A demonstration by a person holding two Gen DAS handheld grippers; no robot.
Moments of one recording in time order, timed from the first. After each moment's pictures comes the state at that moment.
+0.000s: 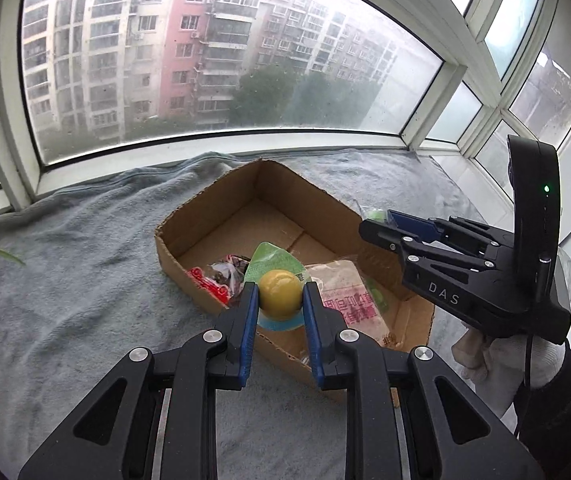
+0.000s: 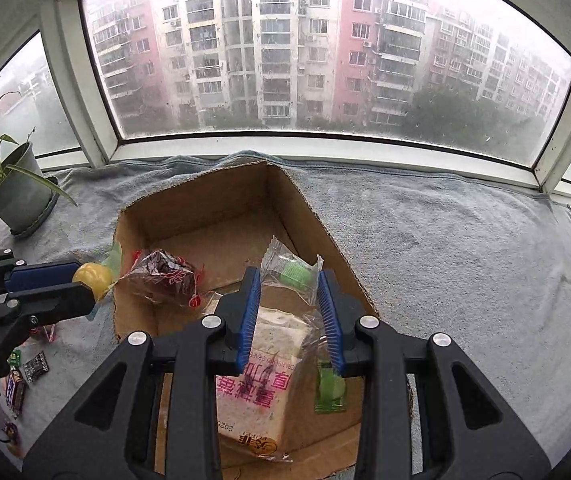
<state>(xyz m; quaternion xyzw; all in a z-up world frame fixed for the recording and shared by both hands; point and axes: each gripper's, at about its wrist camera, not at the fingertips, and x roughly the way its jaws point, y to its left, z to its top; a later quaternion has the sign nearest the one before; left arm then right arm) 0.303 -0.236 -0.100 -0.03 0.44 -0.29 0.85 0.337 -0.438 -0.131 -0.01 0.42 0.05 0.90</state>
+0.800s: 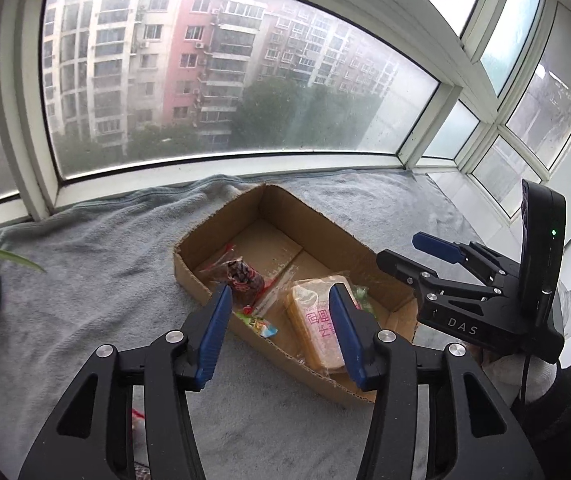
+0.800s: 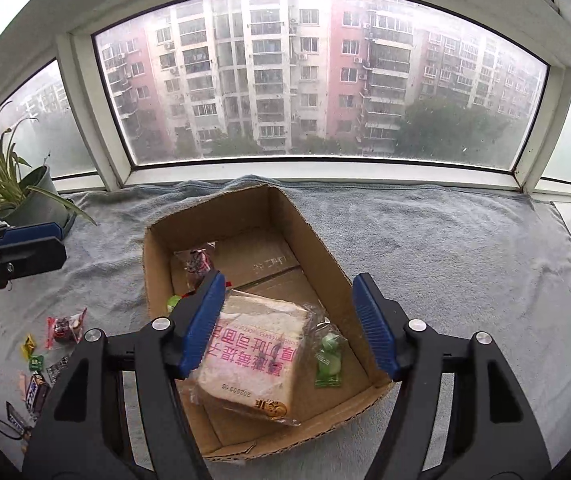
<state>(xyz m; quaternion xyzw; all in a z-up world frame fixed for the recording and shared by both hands) 0.292 -0.211 -0.061 -0.04 0.42 -0.27 0.87 0.291 -0.440 -0.089 0.01 0.38 0.04 0.92</state>
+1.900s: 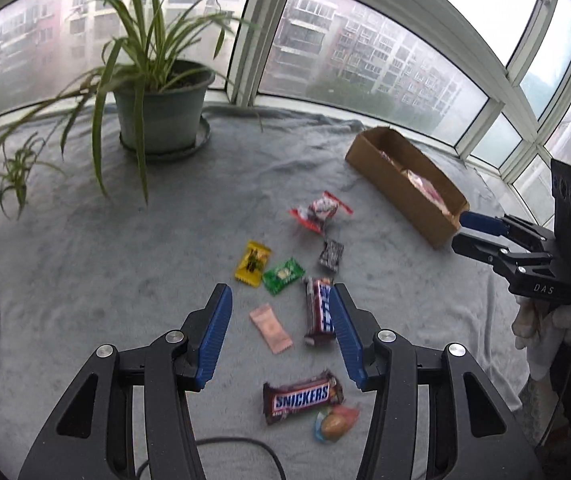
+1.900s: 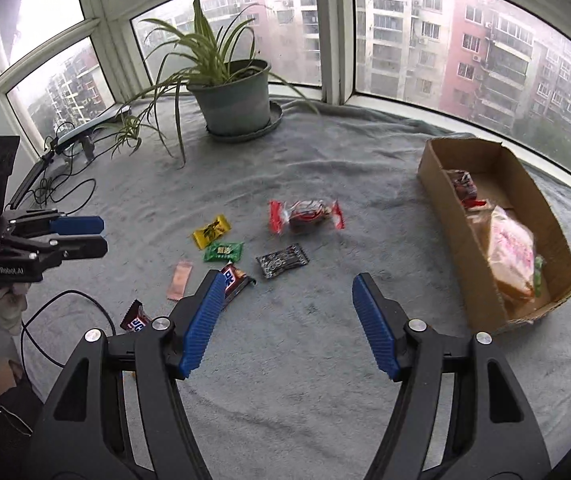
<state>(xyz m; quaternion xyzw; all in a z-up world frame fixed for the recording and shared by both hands) 0.109 0.021 -0.101 -0.08 0.46 -0.16 0.87 0.149 -0.224 -0.105 -0.05 0.43 0.25 0.86</state>
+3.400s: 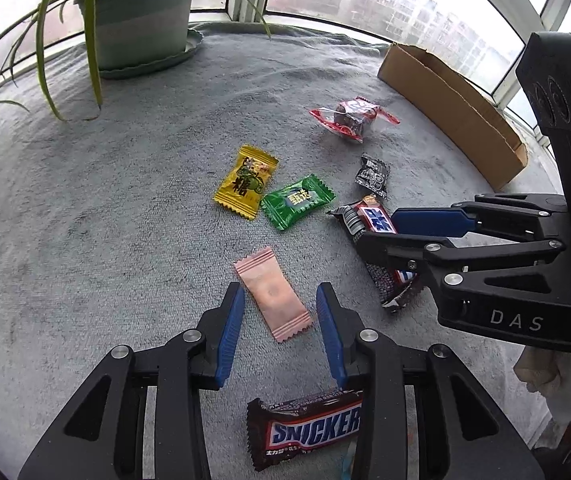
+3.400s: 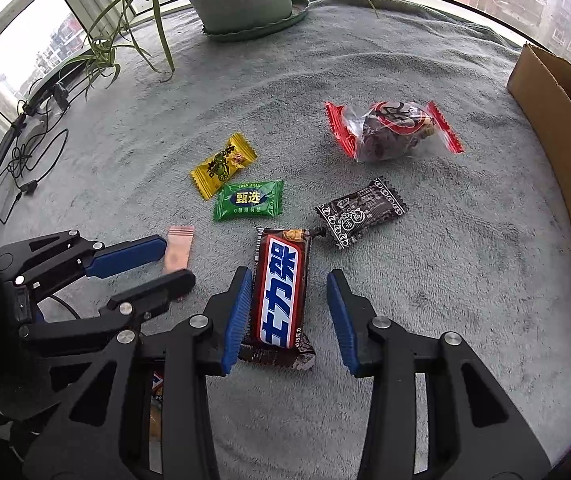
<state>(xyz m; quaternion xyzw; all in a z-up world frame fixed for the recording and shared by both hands) 0.124 -0.019 -0.193 -0.03 0.52 -0.12 0.85 0.188 -0.146 -0.204 -0.05 0.56 0.25 0.79</state>
